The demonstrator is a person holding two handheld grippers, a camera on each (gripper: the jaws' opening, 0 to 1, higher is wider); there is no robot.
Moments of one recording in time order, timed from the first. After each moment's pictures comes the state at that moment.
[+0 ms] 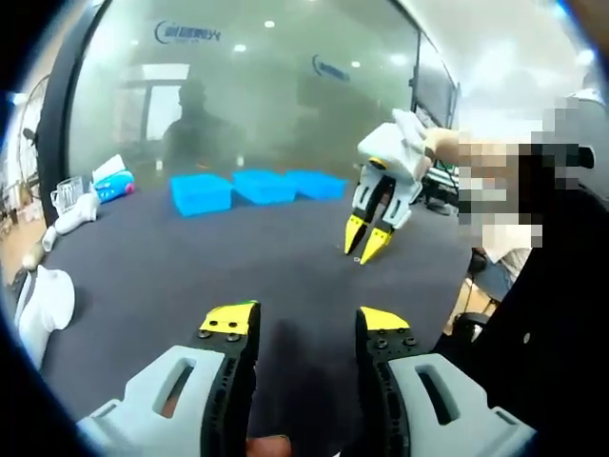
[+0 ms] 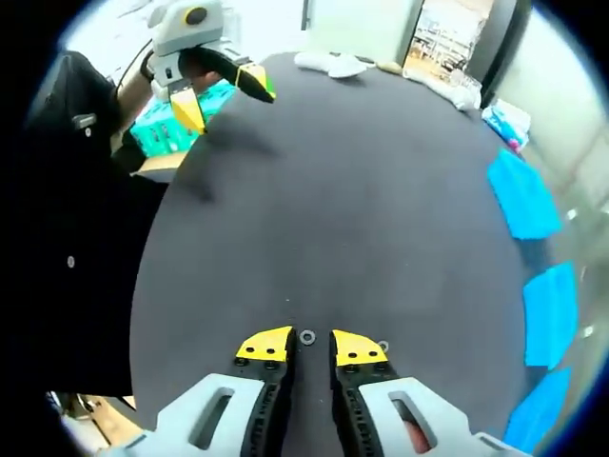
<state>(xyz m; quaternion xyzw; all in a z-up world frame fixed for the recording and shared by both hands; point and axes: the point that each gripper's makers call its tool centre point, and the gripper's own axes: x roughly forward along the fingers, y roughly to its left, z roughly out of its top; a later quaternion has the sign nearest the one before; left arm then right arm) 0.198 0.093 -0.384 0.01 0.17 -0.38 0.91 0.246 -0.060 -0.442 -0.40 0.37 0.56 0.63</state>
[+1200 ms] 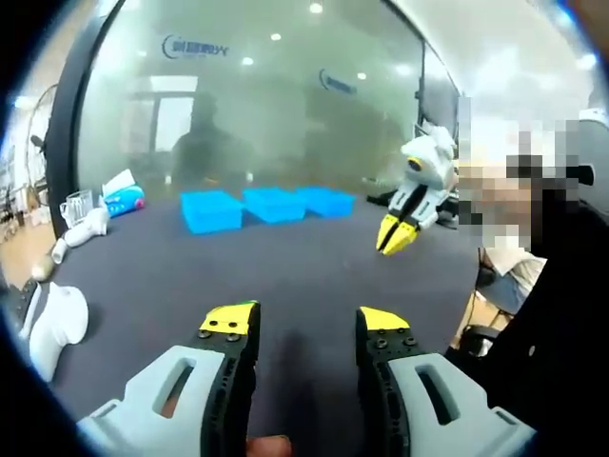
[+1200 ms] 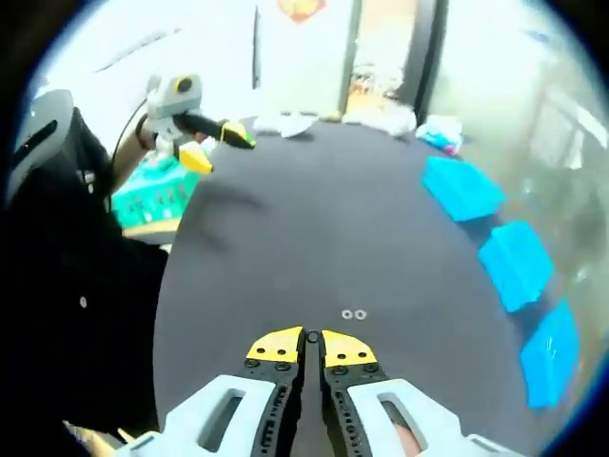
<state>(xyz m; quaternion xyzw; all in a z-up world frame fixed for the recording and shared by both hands) 0.209 0.097 -0.360 0.00 0.14 -0.36 0.92 0.247 -0.100 -0.390 -0.26 0.29 0.51 0.77</state>
